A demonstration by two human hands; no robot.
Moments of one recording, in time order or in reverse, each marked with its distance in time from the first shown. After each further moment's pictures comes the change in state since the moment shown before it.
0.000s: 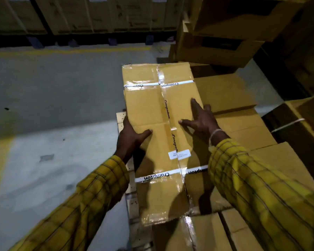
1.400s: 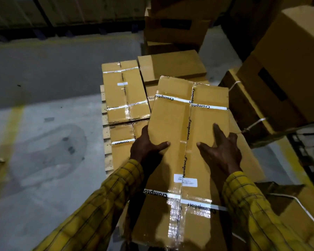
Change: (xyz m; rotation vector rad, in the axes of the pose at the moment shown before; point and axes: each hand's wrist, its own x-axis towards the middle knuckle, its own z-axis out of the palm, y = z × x) left_hand -0.453 0.113 0.238 0.174 -0.100 -0.050; right_hand -0.479 0.319 -0.143 0.069 0.154 0.218
